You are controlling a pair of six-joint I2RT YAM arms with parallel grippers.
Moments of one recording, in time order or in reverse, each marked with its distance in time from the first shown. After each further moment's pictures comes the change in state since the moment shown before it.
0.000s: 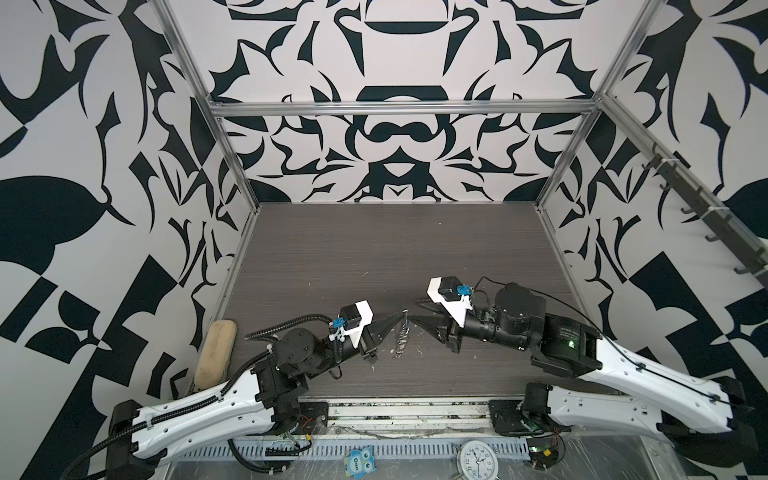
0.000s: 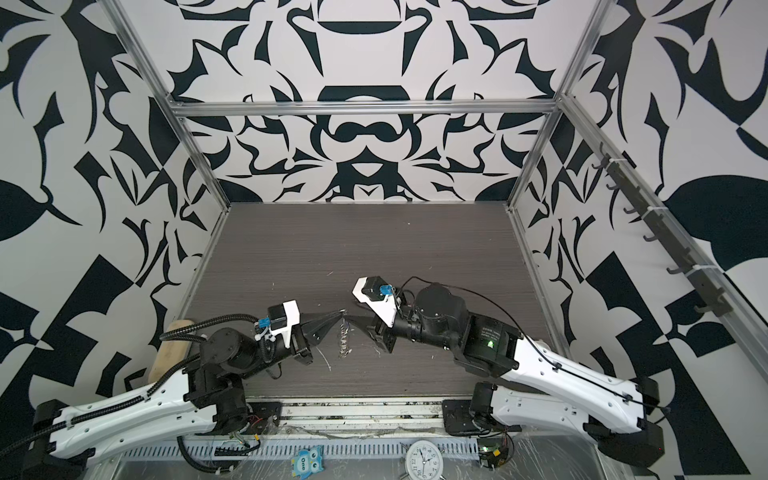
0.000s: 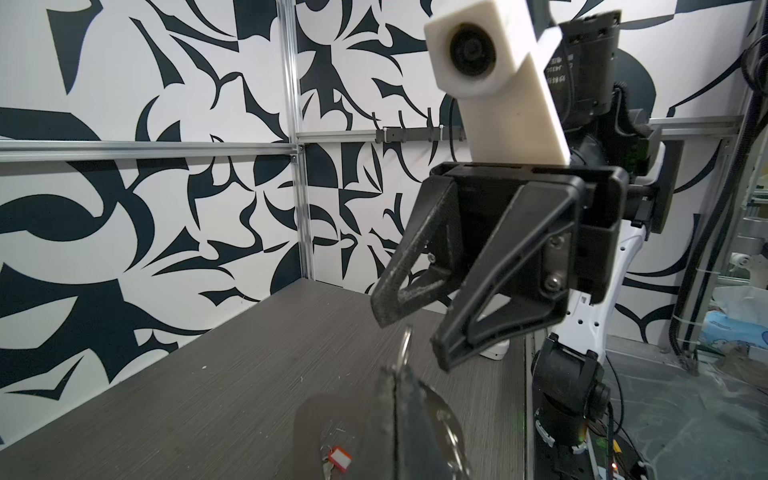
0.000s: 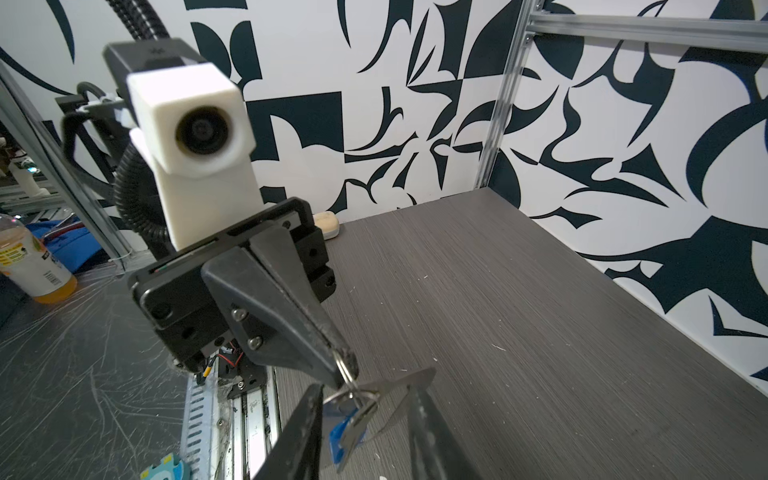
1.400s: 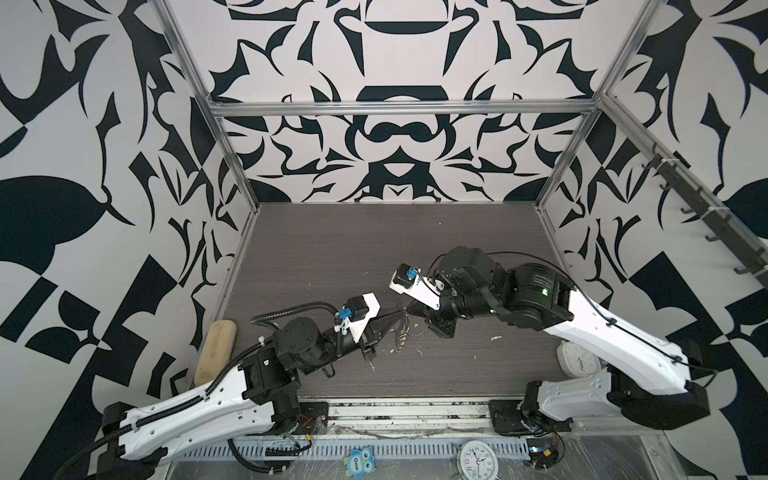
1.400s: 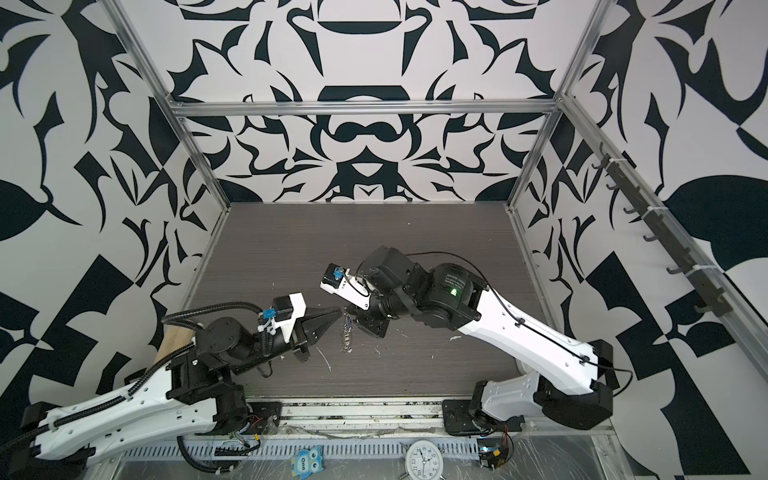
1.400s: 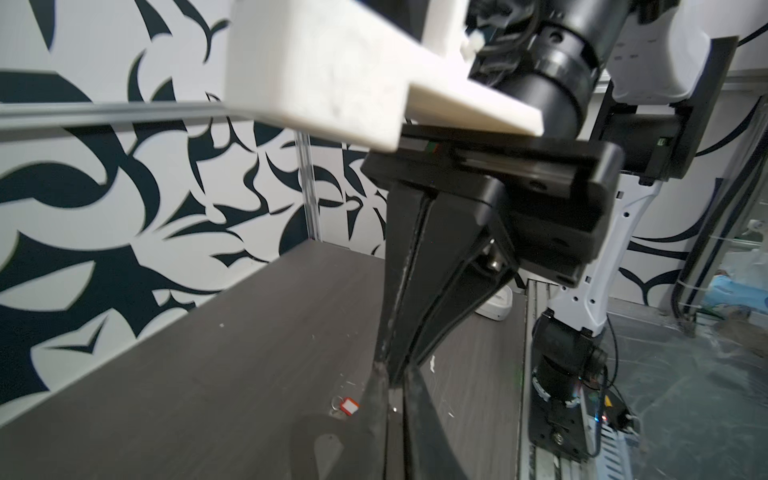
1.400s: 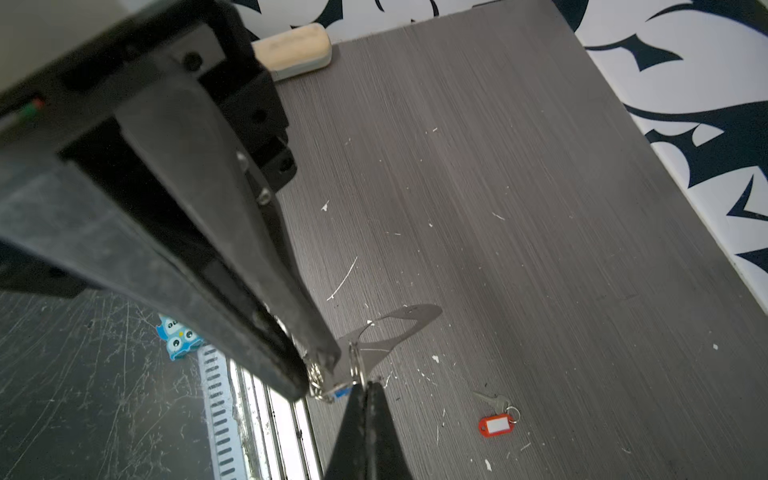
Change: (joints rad) left arm -0.001 0.034 0.171 -0.329 -0.016 0.018; right arm -0.020 0.435 0.643 -0.788 0.017 -0.105
